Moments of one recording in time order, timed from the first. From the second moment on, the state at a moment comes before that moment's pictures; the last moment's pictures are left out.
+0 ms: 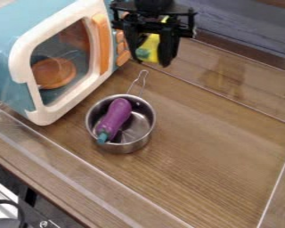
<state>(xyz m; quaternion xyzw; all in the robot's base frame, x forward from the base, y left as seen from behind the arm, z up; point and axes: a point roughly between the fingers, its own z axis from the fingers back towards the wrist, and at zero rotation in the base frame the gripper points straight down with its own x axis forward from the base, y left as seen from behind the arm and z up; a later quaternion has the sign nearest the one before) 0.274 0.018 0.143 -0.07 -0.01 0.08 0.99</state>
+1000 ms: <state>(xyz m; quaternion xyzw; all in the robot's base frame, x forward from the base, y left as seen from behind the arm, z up) 0.242 0.022 0.133 -0.06 0.00 0.06 1.00</state>
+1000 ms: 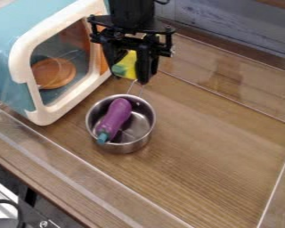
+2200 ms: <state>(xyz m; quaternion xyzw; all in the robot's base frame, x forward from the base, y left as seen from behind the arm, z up) 0.241 0.022 0.127 -0.06 0.00 0.07 1.00</state>
